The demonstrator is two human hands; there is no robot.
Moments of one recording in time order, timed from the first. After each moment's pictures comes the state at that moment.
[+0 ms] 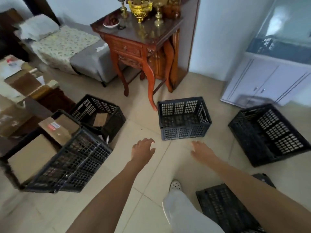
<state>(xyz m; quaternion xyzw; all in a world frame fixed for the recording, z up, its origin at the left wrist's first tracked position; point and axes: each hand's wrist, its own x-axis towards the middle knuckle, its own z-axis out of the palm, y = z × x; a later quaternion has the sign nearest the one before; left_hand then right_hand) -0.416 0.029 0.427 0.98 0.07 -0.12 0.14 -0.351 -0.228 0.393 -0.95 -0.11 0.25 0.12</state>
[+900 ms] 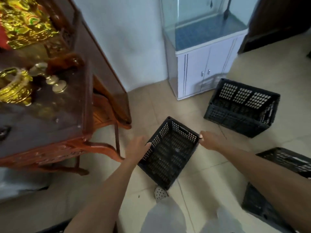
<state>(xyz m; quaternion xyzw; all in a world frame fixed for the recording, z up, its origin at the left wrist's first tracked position) 0.170 0.031 0.427 0.95 -0.17 -0.25 0.12 0.042 -0.247 0.366 -0.91 0.26 0.25 0.19</state>
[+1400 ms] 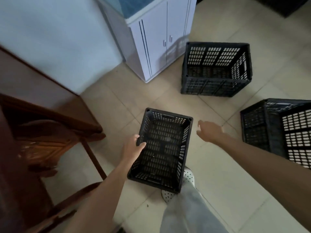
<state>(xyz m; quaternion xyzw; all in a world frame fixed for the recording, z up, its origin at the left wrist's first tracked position) 0.337 -0.023 0.226 0.87 -0.25 -0.40 0.14 0.107 -0.245 0.238 -0.82 0.47 0.27 0.20</state>
